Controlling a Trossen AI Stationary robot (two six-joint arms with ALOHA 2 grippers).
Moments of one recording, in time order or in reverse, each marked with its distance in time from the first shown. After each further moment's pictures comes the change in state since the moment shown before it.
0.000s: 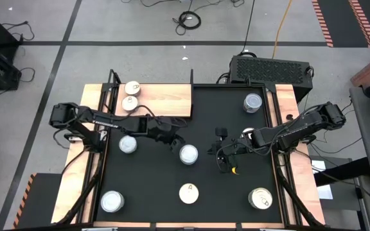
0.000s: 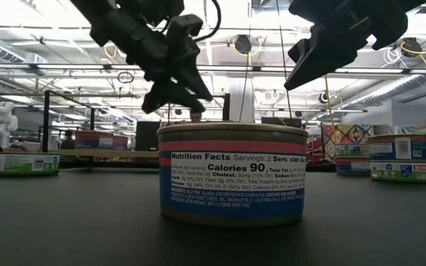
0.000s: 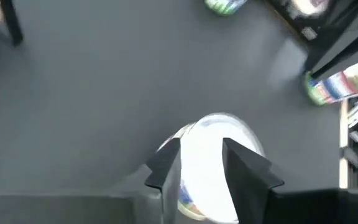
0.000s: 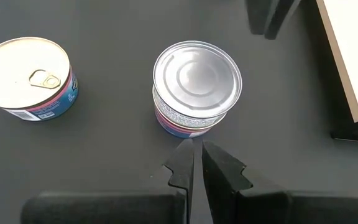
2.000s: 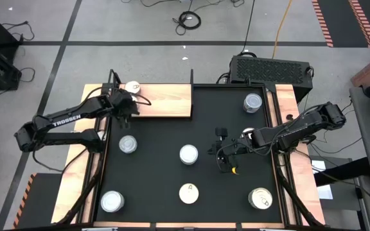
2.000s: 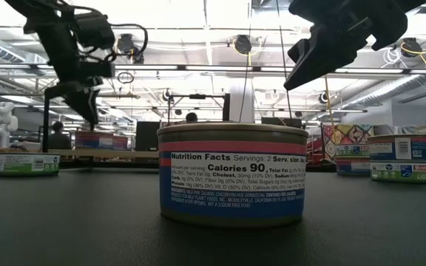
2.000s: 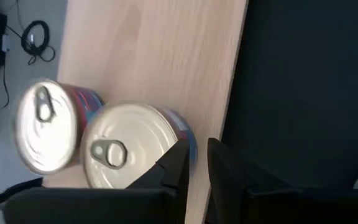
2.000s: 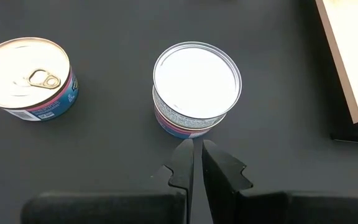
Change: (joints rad) left arm 0.557 -0.585 -0.228 -0.714 -0.220 1.198; right arm 0.000 -0.001 -0.001 0.004 0.000 -0.005
